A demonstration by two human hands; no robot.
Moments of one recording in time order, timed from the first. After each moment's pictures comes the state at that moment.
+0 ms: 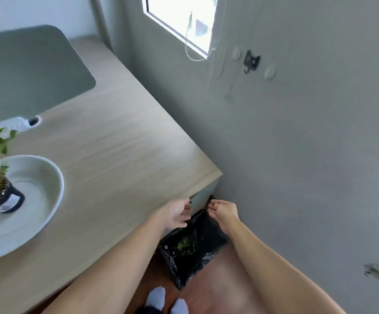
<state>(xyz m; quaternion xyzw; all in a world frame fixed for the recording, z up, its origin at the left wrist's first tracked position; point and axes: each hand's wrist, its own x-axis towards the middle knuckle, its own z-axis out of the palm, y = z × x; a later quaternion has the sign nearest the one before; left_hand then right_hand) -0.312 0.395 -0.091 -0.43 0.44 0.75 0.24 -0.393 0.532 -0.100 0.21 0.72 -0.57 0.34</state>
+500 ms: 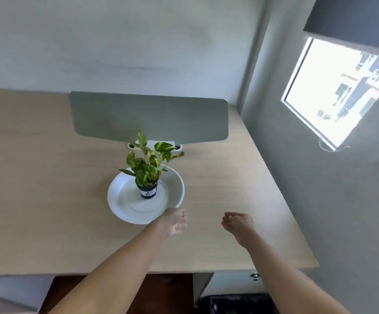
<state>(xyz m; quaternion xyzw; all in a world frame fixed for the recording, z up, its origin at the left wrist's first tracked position) -0.116 0.241 0.011 -0.56 0.40 0.72 -0.10 -0.303 0.327 -0.007 -0.06 0.71 -0.53 0.46</state>
